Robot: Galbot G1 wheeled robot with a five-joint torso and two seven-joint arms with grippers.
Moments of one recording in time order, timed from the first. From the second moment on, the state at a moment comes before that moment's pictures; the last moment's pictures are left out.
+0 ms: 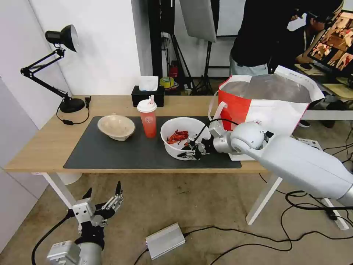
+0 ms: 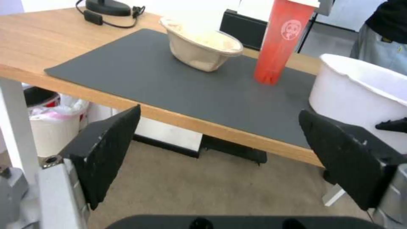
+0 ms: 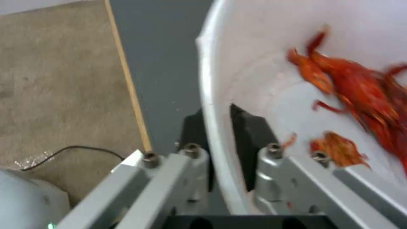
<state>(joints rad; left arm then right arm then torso) 1.92 -1.59 -0.55 -2.44 -0.23 0.13 -0.11 -0.05 0.79 -0.68 1.61 0.74 -0.55 -0.52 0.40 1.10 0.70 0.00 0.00</state>
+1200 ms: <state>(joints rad) 1.90 -1.59 -0.55 -2.42 -0.22 0.12 -0.11 0.01 0.74 -0.67 1.73 0.78 -0.53 -0.54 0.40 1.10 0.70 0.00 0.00</state>
